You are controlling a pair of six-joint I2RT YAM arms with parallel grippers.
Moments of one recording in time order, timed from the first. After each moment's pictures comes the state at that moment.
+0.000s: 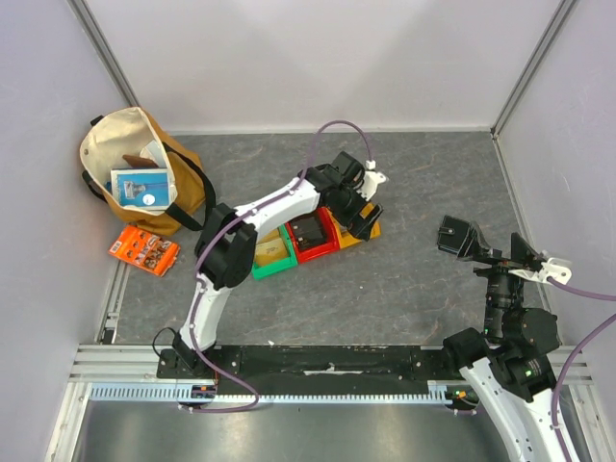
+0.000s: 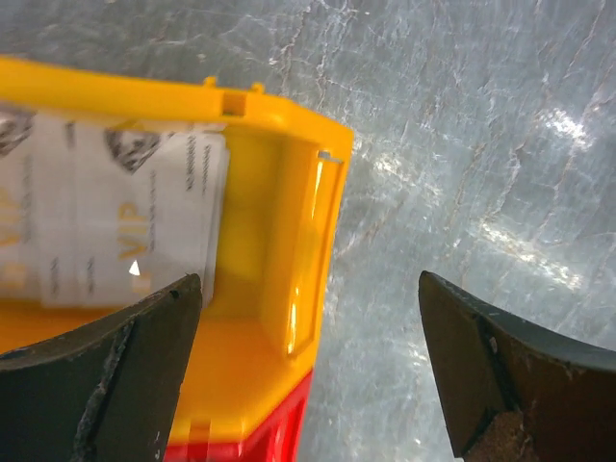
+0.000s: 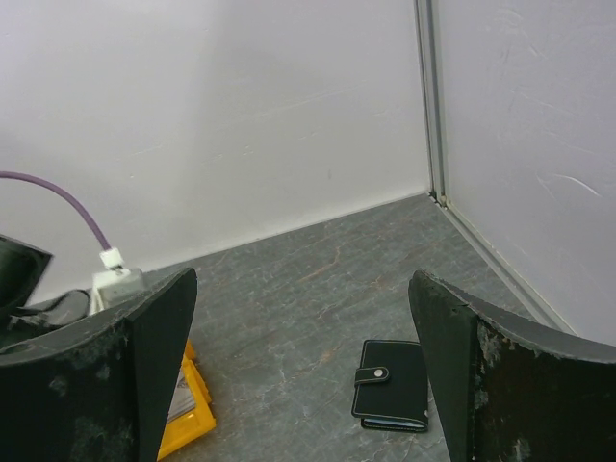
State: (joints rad) left arm -0.76 2.21 1.86 -0.66 0.36 0.13; right arm 0.39 0.01 0.49 -0.13 0.55 0.07
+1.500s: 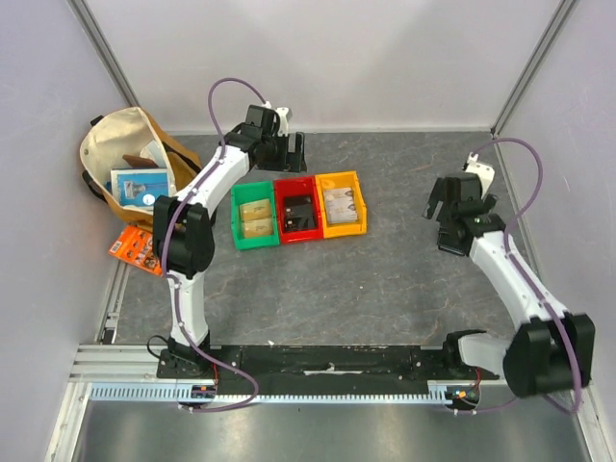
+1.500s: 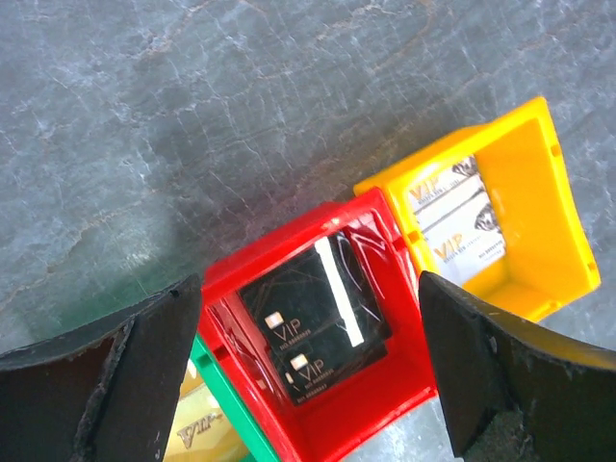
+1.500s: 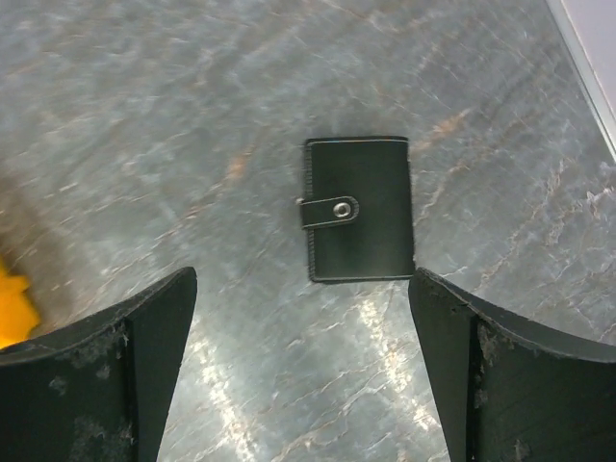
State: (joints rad) left arm -0.34 2.07 1.85 -0.57 0.19 -0.18; right arm 0.17 1.17 0.89 -0.43 0.44 0.37
